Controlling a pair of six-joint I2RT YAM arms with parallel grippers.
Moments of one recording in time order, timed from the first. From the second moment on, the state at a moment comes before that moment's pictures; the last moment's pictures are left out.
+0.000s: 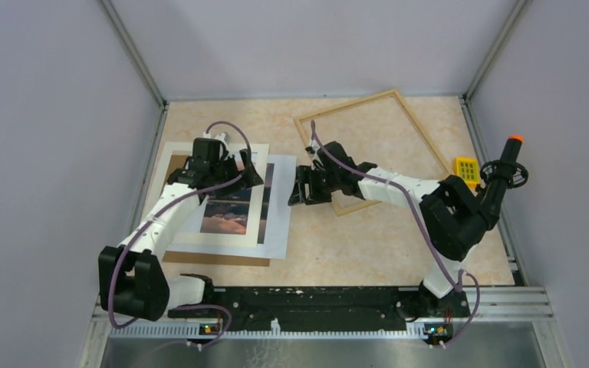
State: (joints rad) left arm -0.21 1.27 0.96 -0.52 0.24 -0.47; right arm 0.71 1.74 1.17 -0.25 -0.34 0.57
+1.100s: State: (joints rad) left arm -0.03 1.38 0.63 -0.27 0.47 -0.65; right arm 0.61 2.74 2.36 -0.13 -0.42 0.77
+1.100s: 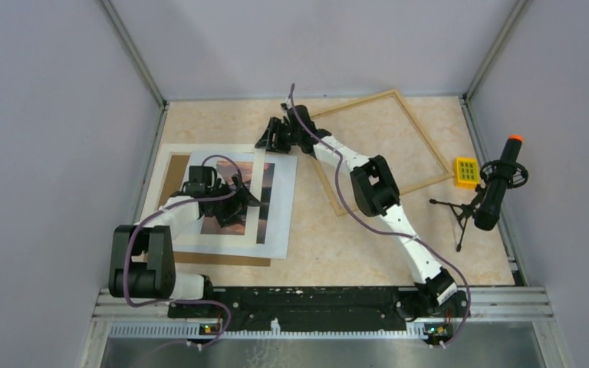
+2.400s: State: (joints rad) left arm -0.04 1.60 0.70 0.06 1.06 -0.68; right arm 0.69 2.15 1.14 0.60 -0.70 1.14
